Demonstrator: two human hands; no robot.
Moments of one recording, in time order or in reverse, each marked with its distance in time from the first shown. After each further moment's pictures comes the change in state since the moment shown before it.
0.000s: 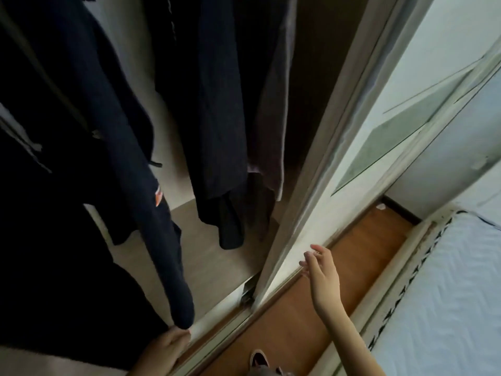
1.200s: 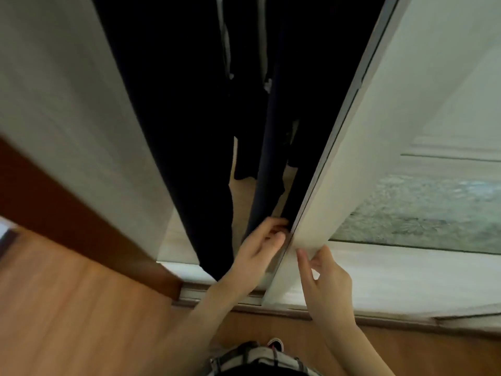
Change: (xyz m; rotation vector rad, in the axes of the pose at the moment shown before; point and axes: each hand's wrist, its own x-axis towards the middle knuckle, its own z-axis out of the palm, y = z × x) left_hand -0.122 0.120 0.031 -0.634 0.480 0.580; right_hand -0.037 -0.033 0.043 -0.514 -0.654 -0.690
